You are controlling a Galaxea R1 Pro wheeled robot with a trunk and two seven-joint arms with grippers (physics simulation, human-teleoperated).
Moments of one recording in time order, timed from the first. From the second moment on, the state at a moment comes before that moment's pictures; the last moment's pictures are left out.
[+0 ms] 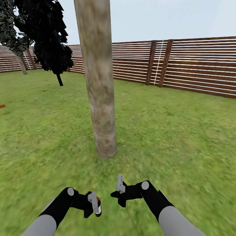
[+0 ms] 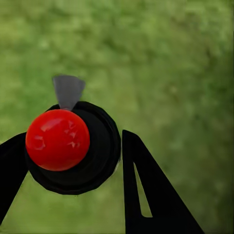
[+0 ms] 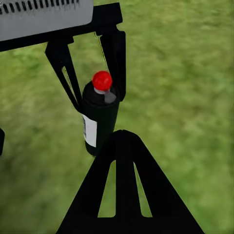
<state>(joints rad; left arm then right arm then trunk) -0.57 0.00 0.06 -0.59 -0.87 -0.08 -1.04 -0.64 0.16 0.11 -0.56 0.65 -0.23 0.98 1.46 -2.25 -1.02</state>
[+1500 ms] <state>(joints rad) -0.57 -0.07 -0.02 -0.60 -0.82 -0.09 -1.04 -0.64 0.16 0.11 -0.56 0.72 -0.23 0.97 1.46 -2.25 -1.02</state>
